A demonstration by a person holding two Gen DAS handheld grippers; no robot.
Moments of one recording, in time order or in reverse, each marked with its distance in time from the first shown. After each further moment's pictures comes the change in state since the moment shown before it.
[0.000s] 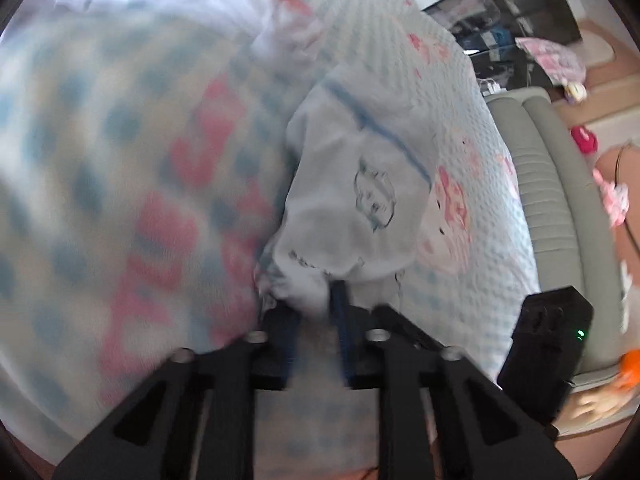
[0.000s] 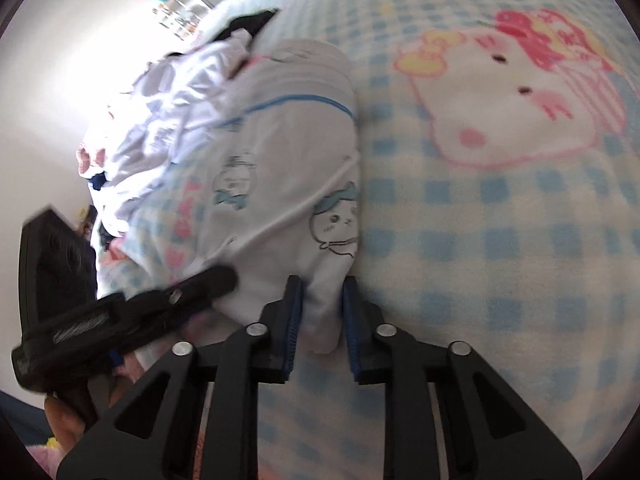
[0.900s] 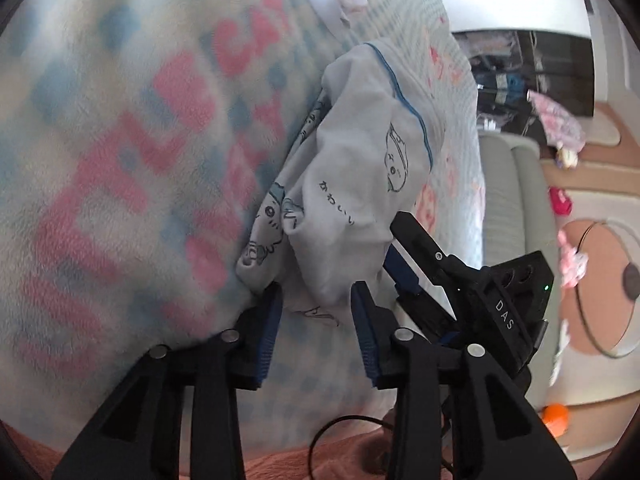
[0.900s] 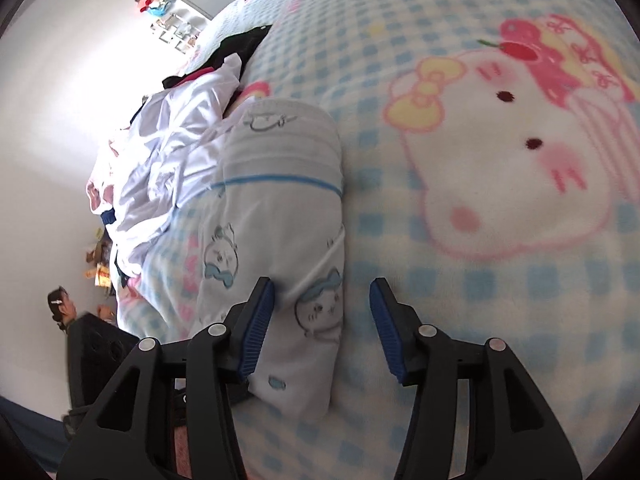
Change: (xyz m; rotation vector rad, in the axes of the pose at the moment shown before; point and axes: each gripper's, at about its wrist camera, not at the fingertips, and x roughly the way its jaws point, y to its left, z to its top) left arm 0.039 0.011 -0.038 -0.320 0.090 -0.201; right arm 0.007 -0.026 0.048 0.087 0.023 0.052
